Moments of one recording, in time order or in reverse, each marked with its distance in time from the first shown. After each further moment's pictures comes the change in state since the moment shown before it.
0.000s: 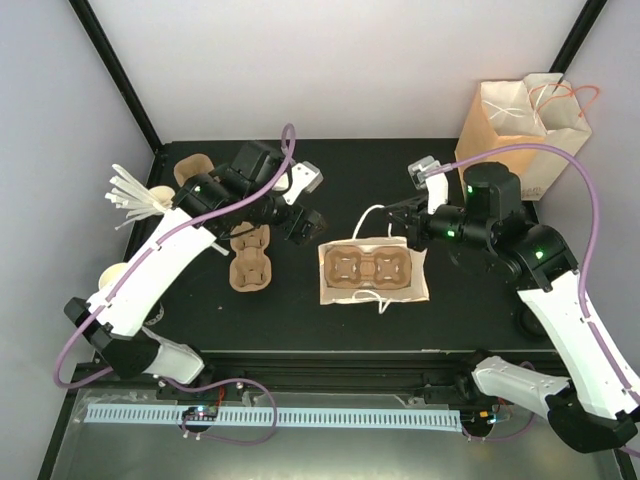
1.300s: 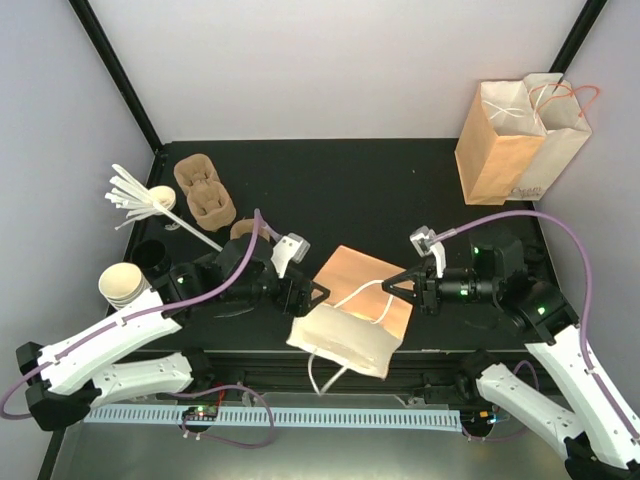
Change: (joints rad) left arm -0.308 -0.485 -0.685 0.379 0.001 -0.528; right arm 0.000 -0.325 -0.454 0.040 -0.361 0.127
